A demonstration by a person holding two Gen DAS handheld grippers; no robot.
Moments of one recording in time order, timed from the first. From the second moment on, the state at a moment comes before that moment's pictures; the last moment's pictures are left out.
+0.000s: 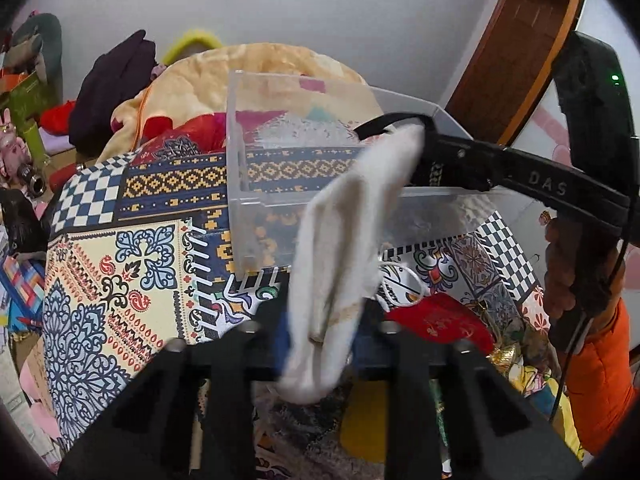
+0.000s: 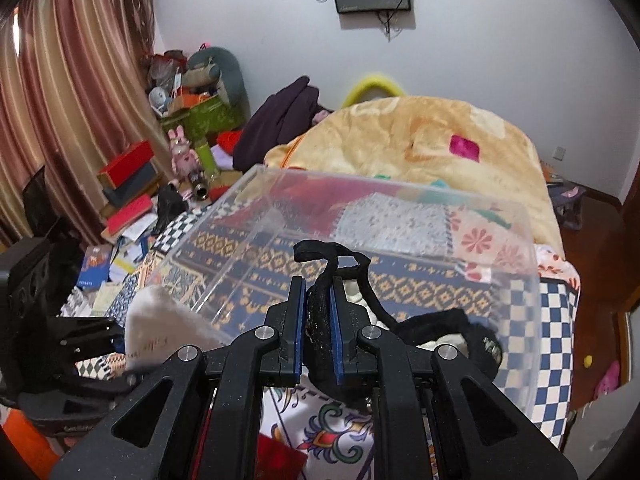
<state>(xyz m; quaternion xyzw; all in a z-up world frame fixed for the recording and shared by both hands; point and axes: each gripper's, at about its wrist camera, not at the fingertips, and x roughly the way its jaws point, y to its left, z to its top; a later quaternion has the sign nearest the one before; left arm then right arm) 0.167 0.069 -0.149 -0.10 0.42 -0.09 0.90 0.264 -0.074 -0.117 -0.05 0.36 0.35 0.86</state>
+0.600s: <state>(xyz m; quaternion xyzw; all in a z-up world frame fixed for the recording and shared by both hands) 0.186 0.068 -0.054 -0.05 0.29 -0.02 0.96 0.242 -0.076 -0.102 -0.06 0.34 0.36 0.87</state>
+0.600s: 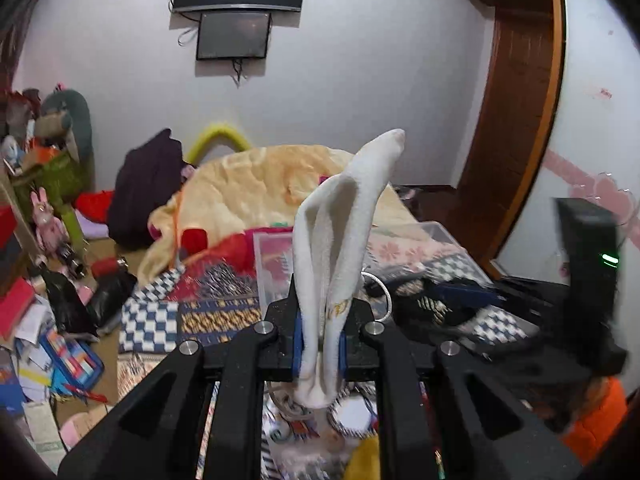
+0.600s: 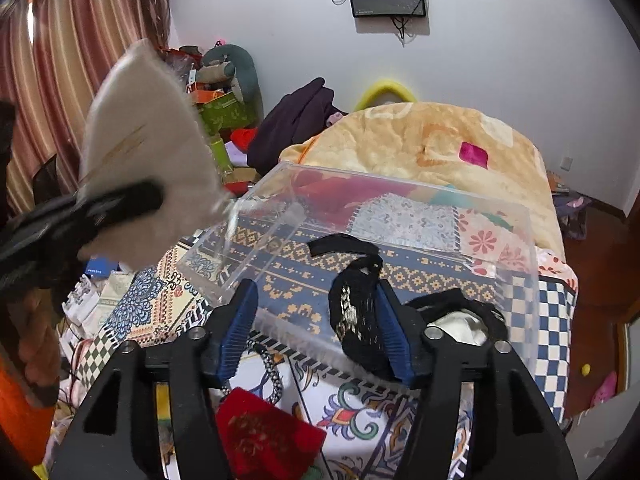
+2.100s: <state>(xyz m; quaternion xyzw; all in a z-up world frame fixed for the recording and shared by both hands) 0.082 0.044 -0.128 -0.05 0.39 -0.05 0.92 0.135 -0.169 -0.165 -0.04 0.40 0.27 0.87</state>
